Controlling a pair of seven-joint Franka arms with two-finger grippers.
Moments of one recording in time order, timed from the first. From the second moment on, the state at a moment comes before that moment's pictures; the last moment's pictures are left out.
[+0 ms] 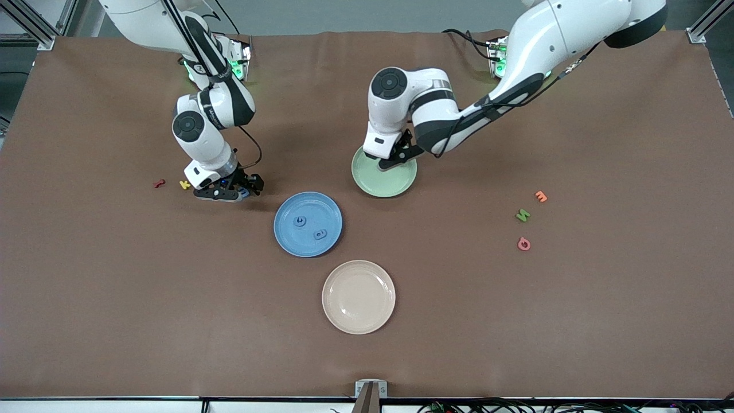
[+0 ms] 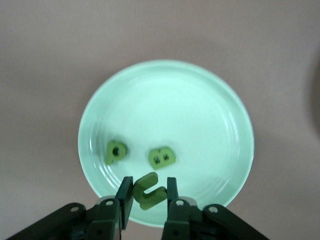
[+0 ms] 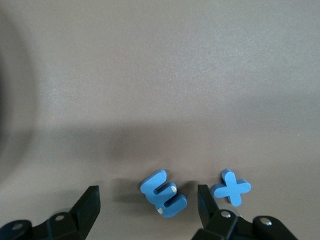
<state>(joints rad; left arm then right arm) 0.04 0.76 -1.09 -1.93 0.71 2.12 -1.80 0.43 0.25 -0.09 -2.55 0.09 2.84 0.36</state>
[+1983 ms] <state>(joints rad) -0.11 0.76 -0.87 -1.82 0.65 2.22 -1.75 0.54 0.27 -0.08 -2.24 0.09 2.51 0.57</state>
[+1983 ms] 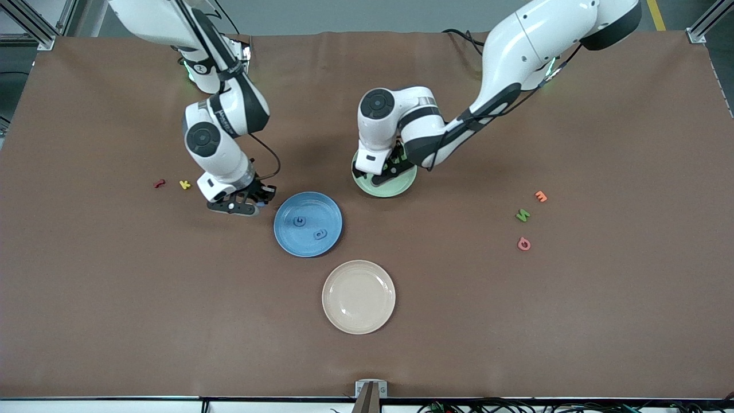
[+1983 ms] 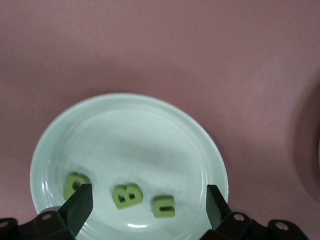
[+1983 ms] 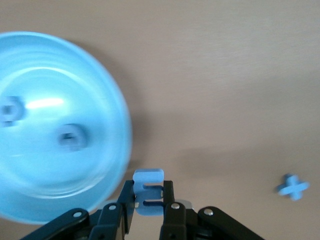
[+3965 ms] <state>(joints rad) 0.92 0.62 -1.17 -2.19 0.80 2.25 -0.78 0.68 0.55 -0.10 -1.83 0.09 2.30 0.78</state>
